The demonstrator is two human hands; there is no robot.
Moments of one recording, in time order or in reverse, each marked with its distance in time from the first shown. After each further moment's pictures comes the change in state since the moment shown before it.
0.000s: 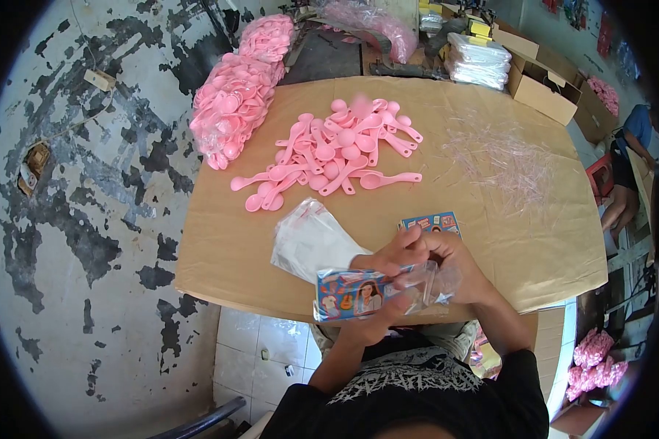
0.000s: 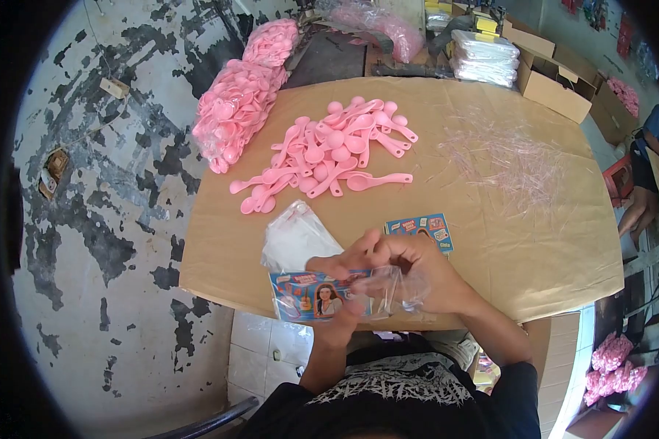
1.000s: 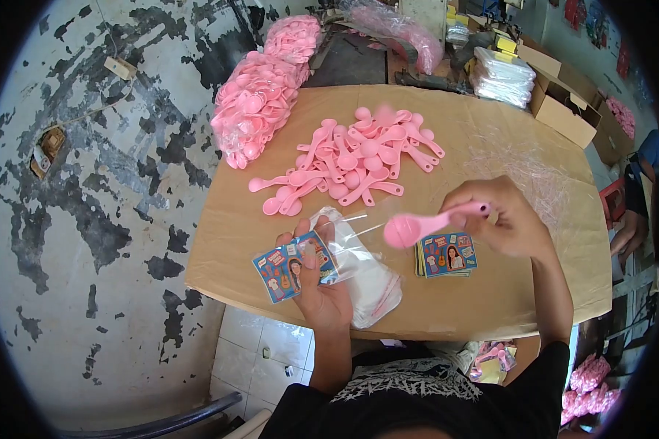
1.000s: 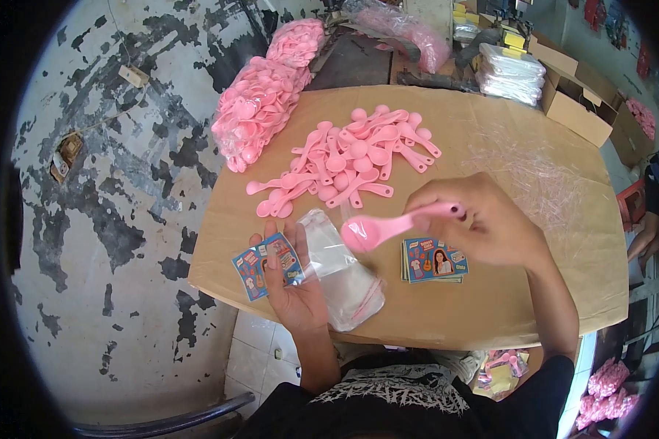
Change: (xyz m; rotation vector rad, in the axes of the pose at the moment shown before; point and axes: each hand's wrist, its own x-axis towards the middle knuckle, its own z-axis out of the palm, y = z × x) left_hand 0.015 0.007 -0.034 -0.272 0.705 0.200; right_hand 0.057 -0.075 -0.060 -0.743 -0.145 -0.208
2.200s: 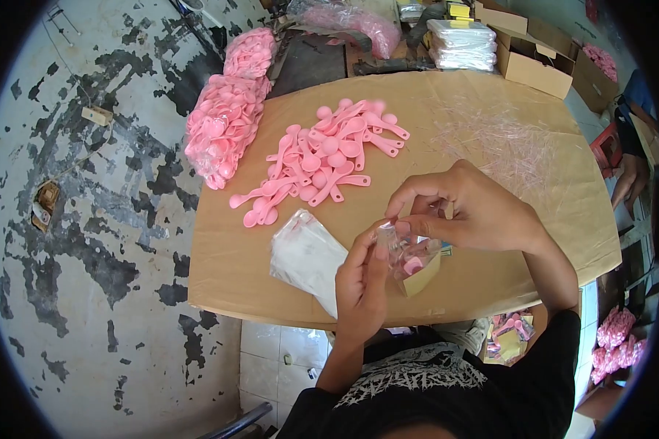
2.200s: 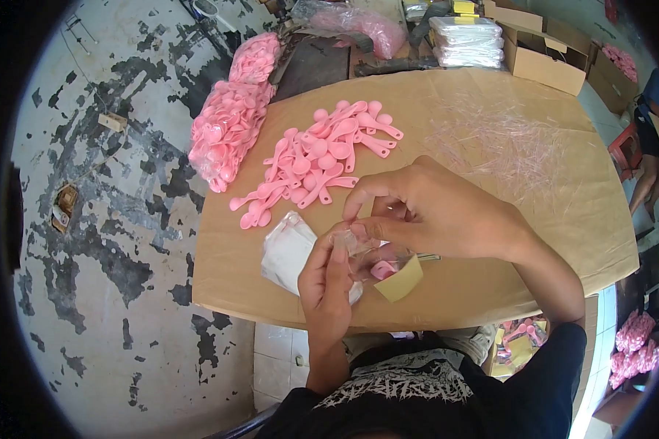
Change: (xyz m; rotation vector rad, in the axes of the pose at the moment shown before) left_hand -0.038 -0.010 0.061 0.455 -0.456 -0.539; right_hand -0.017 -0.025 -0.005 0.083 -0.083 0.154
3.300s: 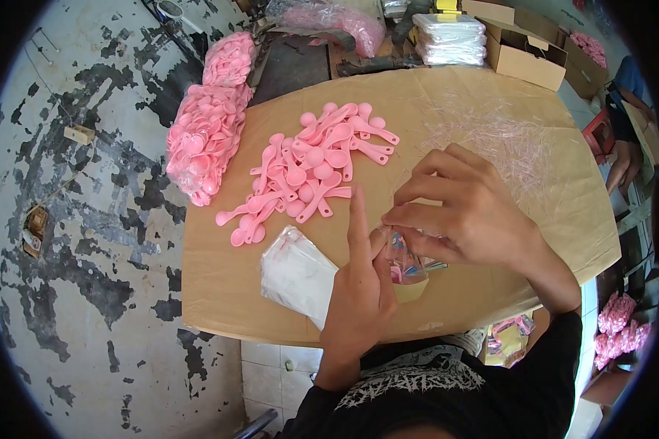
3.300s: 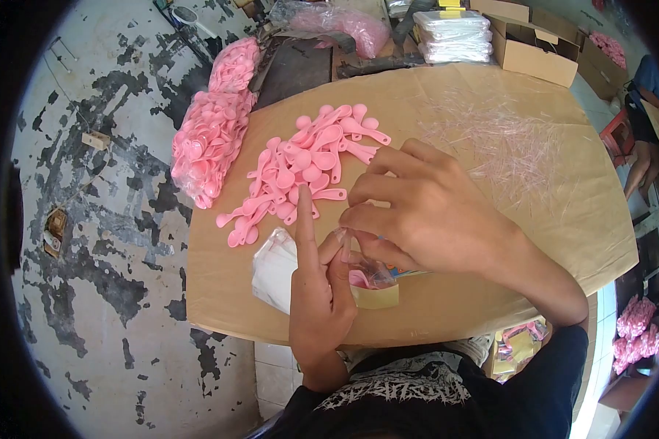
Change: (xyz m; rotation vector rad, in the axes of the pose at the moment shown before) left_hand 0.037 0.035 0.014 0.624 -0.081 -0.026; right_hand 0.008 0.023 0.001 -0.754 0.373 -0.442
